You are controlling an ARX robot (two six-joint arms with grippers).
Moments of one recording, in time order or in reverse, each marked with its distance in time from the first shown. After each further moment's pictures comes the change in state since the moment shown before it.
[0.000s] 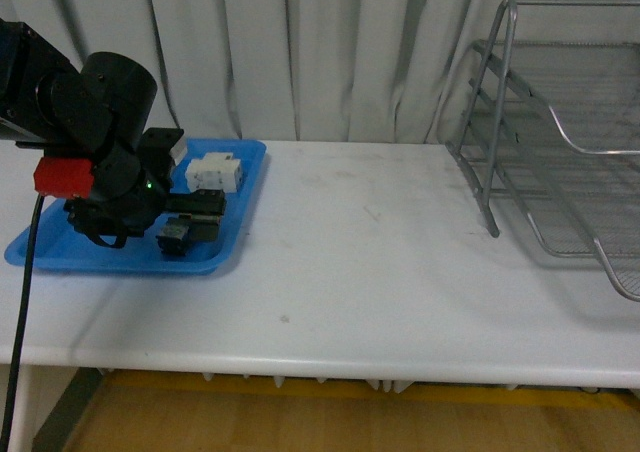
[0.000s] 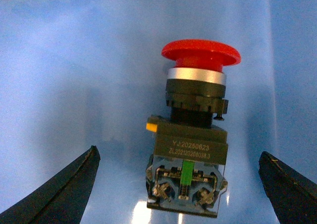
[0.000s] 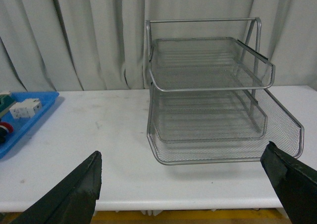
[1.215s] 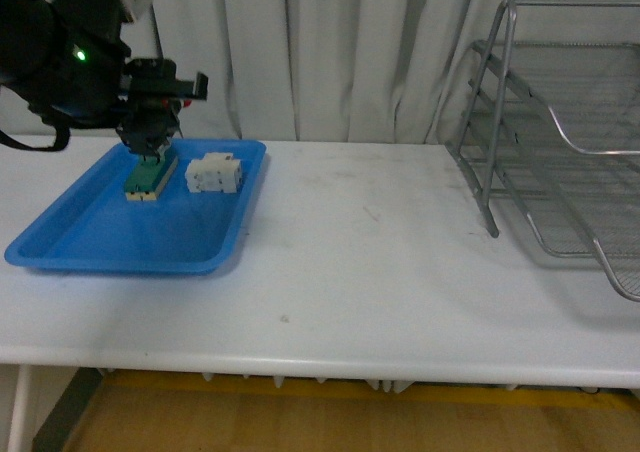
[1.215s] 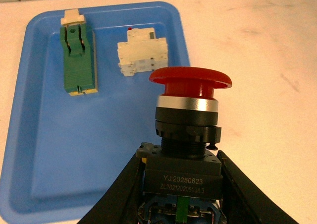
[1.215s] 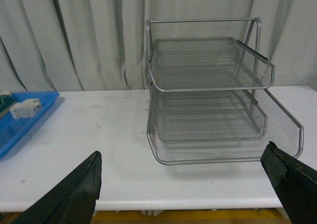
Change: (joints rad) left arm -0.048 -0.546 -0.385 0.173 0.025 0.029; right arm 0.000 0.000 0.000 0.000 0.000 0.000
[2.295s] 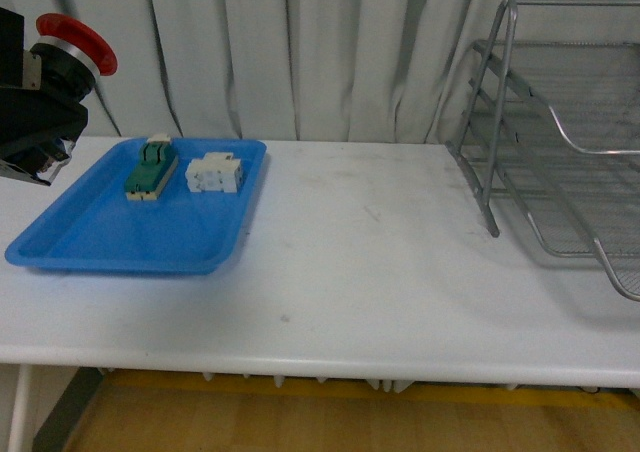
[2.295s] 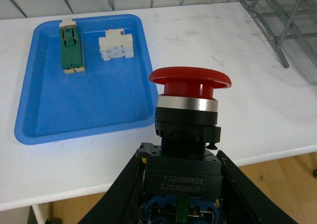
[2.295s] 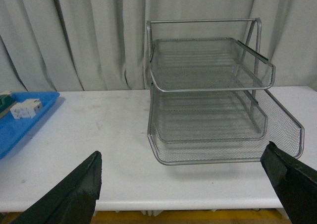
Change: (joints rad) left arm -0.161 -0.733 -0.552 -0.023 -0.051 -0.063; right arm 0.000 0.000 0.000 0.000 0.000 0.000
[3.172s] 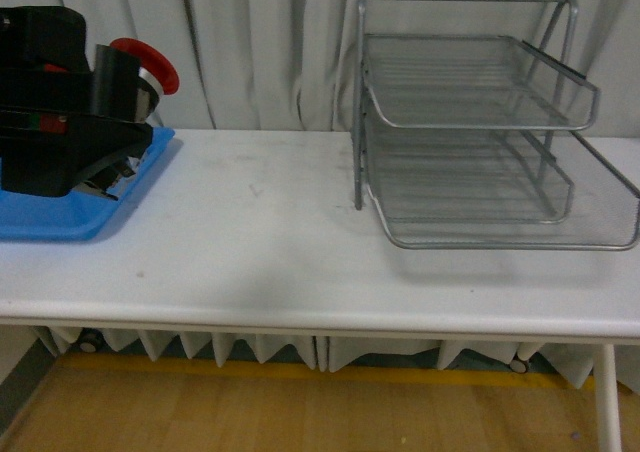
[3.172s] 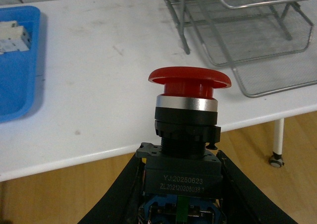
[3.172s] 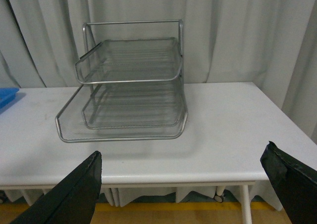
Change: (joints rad) left arm -0.073 0.094 0.024 0.051 -0.015 -0.016; right arm 0.000 0.000 0.000 -0.002 0.000 0.000
